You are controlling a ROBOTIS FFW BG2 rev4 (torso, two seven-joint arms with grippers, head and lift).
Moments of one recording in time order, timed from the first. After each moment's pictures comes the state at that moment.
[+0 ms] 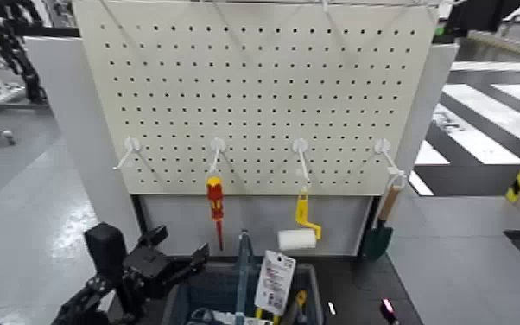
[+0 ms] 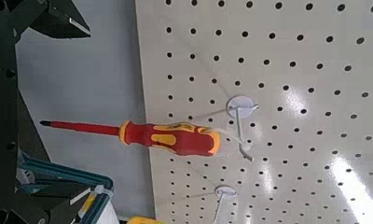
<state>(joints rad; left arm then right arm) 0.06 0.25 -0.10 -1.71 0.33 0.13 -0.40 0.39 -0.12 0.22 -1.70 -0.12 -0.30 -0.11</state>
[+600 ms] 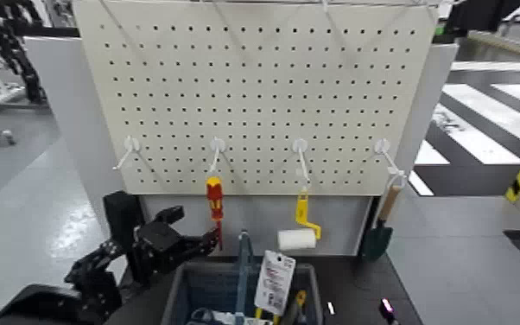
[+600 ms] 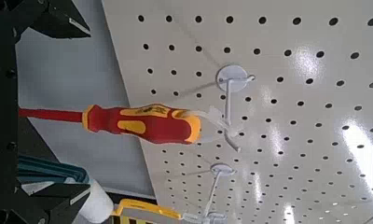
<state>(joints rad) -0.10 0.28 -0.14 -1.63 0.33 0.21 -0.55 0.39 -0.12 0.22 -1.69 -0.13 -0.31 -0.11</state>
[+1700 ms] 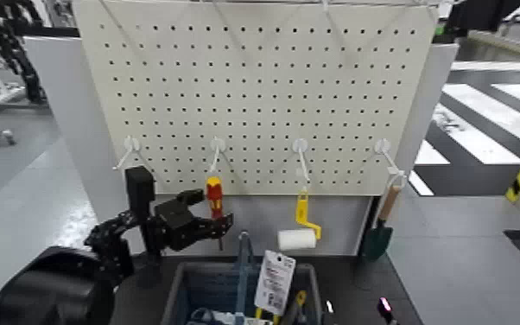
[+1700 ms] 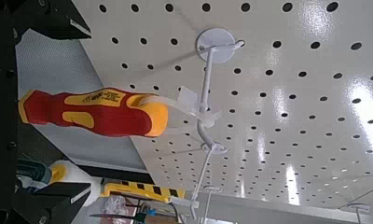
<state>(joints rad) -0.28 0.30 -0.22 -1.47 0.36 0.21 -0.69 0.39 -0.12 0.23 -1.69 -0.13 -0.31 -0.11</state>
